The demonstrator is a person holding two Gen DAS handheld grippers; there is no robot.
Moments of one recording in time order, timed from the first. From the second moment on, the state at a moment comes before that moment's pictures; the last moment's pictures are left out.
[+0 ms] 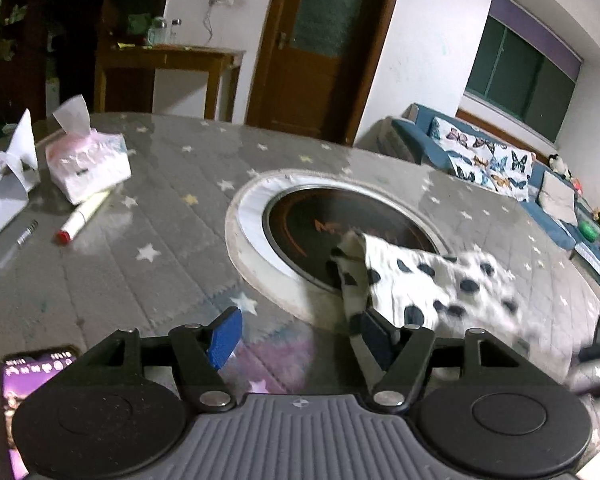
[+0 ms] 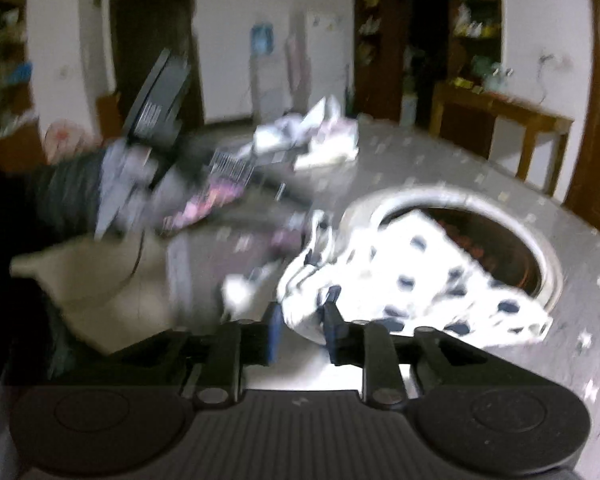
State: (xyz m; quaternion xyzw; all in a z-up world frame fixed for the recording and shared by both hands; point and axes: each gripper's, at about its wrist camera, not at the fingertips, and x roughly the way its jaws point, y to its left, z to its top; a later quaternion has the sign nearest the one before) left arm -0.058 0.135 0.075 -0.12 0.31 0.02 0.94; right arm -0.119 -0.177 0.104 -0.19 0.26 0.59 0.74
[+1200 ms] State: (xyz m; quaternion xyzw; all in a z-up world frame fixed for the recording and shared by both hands) left arm -0.052 0.113 0.088 -0.14 0.30 -0.04 0.94; right arm -0.145 -0.087 0.071 -0.28 0.23 0.55 0.75
